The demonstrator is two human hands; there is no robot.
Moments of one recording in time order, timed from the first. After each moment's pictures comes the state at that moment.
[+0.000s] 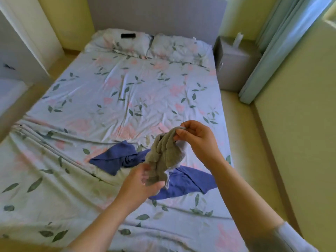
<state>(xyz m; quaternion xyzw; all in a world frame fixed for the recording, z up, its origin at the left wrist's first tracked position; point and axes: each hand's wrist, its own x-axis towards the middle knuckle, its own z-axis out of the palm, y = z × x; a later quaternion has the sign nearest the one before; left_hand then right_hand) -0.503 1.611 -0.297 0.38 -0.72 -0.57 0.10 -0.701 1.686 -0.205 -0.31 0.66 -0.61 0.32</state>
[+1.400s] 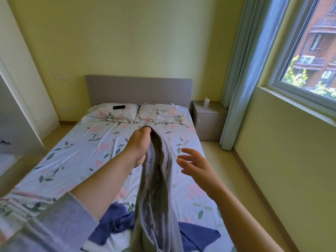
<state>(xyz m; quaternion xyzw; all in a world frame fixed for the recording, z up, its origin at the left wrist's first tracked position) -0.619 1.570 -0.036 0.34 -0.62 -0.67 0.23 -0.712 1.740 -0.101 -0.34 0.69 -0.58 0.27</state>
